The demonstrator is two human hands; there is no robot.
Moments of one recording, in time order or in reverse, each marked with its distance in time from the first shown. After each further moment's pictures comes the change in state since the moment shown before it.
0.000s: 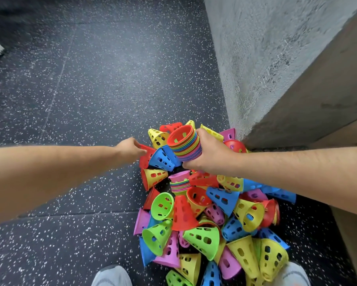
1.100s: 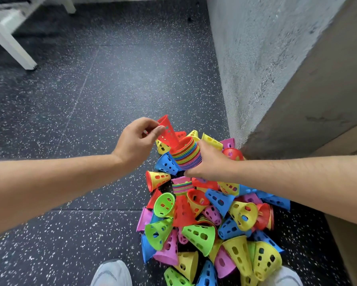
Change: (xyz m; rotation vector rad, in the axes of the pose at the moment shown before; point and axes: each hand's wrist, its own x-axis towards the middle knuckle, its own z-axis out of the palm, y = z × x) left_hand -0.128 0.049 -0.030 -0.458 0.418 0.630; right_hand -0.027 -0.015 -0.002 -0.021 -0.056 0.004
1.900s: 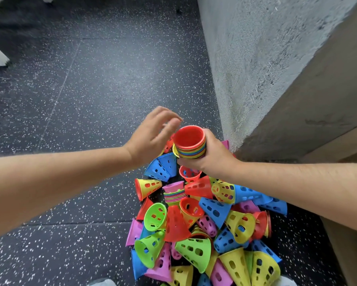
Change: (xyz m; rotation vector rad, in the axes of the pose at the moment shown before) left_hand 0.055 0.003 0.043 0.087 -0.202 0.427; right_hand 0.017 0.013 -0.021 0.248 0.234 -0.068
